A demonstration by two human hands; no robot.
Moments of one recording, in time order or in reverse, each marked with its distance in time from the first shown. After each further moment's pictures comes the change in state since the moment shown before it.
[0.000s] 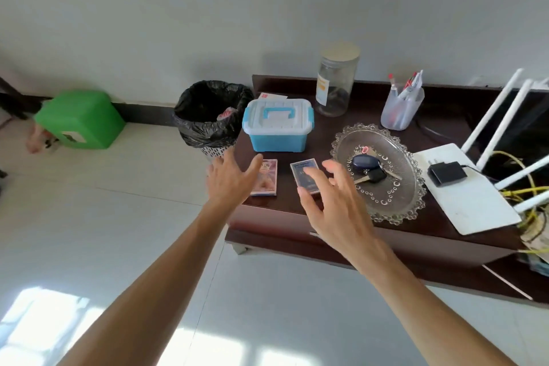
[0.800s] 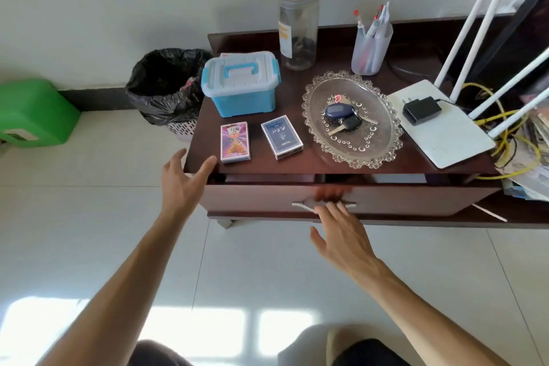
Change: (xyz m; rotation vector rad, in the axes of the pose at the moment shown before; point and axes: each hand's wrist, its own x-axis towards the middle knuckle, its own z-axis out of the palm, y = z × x) left_hand -0.032 -0.075 0.010 -0.307 -0.025 0.049; right_hand -0.139 0.062 0.054 -0.239 -0.355 0.181
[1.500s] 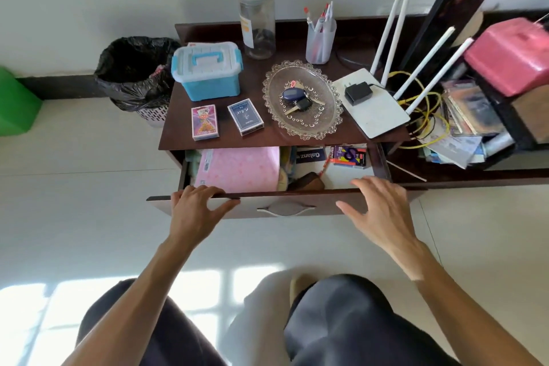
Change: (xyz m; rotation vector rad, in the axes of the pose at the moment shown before) left_hand -0.132 0.003 0.008 0.539 -0.233 0.445; right_hand -0.106 0.083 -0.107 -0.130 0.157 0.224
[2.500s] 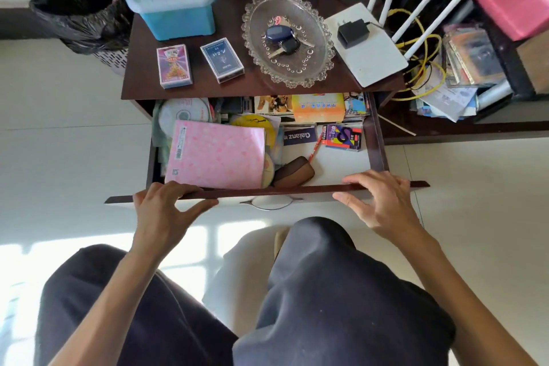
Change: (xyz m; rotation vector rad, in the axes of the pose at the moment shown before) left_hand -0.075 -0.011 0.009 -0.084 0.013 0.035; right_hand -0.062 0.008 -0.015 0.329 -0.247 0.085
